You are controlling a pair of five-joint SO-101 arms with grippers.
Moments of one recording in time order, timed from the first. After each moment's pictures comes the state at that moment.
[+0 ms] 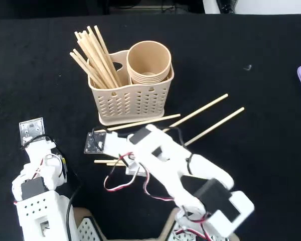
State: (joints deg) left arm -27.4 -81.3 88.7 57.8 -8.2; right arm -40.4 -2.1 44.7 53.9 43.6
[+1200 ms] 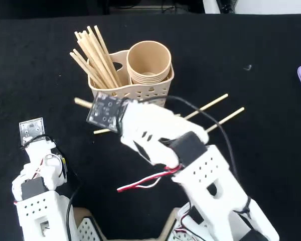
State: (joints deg) left arm -27.4 -81.3 88.7 57.8 -8.2; right arm -36.7 -41.1 30.1 61.4 36.6
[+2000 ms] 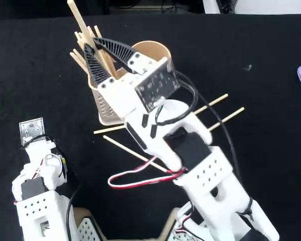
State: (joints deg) left arm -27.4 -81.3 88.7 57.8 -8.2; right arm -38.5 -41.1 29.1 10.7 11.3
